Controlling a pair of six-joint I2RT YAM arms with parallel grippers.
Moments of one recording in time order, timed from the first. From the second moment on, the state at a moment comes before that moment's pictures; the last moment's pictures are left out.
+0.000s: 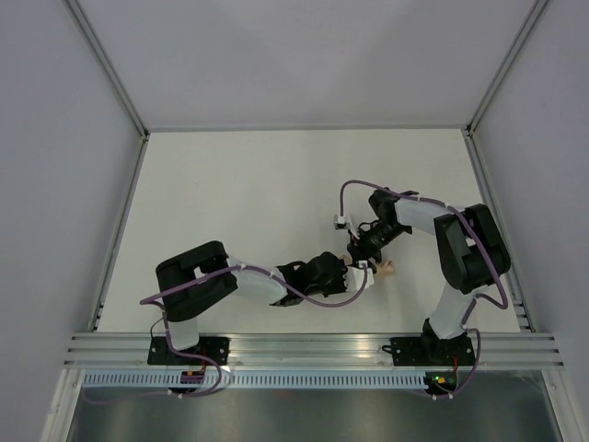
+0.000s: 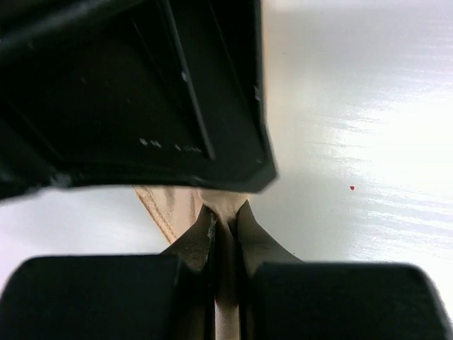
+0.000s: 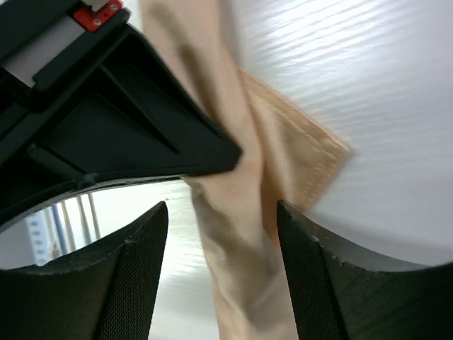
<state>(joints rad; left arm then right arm) -1.19 1.84 0.82 0.42 -0.07 0.42 0.32 1.82 1.02 -0.89 -0.85 -0.94</state>
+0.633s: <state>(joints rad) -0.97 1.87 0.98 0.18 0.37 0.24 0.09 1.36 0.81 -0.55 -0.77 -0.81</state>
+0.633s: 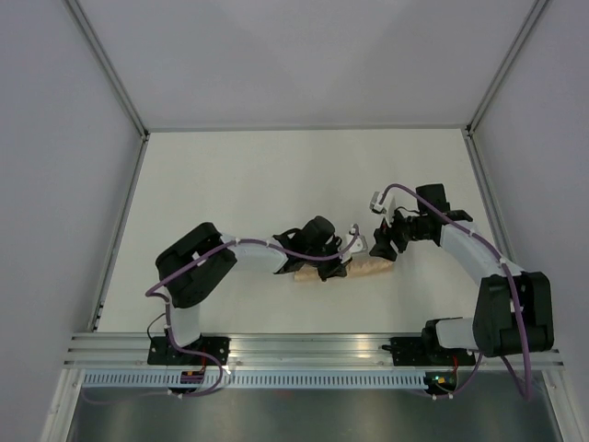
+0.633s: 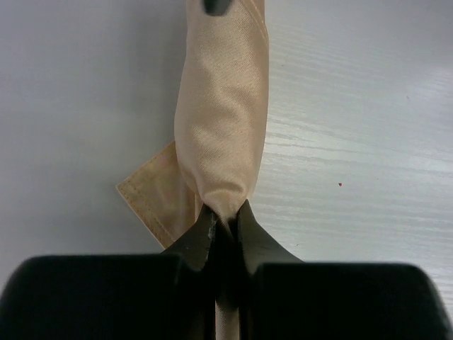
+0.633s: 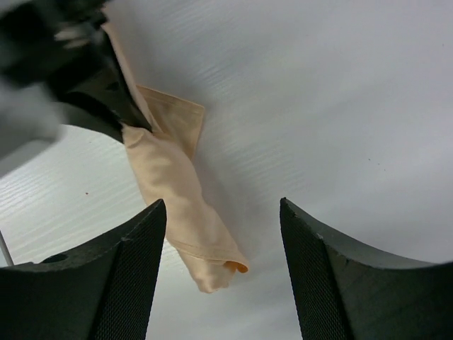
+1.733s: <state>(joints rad) -0.79 2.17 1.37 -0.31 0.98 0.14 0.57 1.22 0.46 -0.18 -0.40 -0.85</state>
